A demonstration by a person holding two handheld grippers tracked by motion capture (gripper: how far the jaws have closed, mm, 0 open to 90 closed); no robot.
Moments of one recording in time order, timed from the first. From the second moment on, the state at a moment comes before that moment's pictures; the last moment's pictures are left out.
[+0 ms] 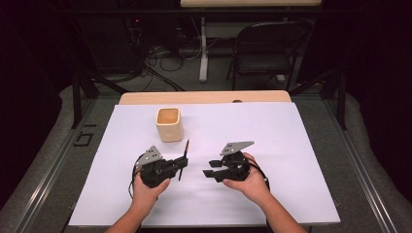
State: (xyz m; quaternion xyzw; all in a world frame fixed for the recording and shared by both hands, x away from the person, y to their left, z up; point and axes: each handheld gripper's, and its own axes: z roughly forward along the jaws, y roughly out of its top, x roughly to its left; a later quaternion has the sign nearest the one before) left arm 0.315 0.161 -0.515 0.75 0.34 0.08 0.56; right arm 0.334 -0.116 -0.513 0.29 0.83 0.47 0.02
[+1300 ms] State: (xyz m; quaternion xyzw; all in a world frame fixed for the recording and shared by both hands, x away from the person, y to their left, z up) left arm 0.312 0.151 -0.521 0.72 0.35 0.03 0.60; right arm 0.324 -0.091 -0.539 0.34 0.75 0.56 -0.09
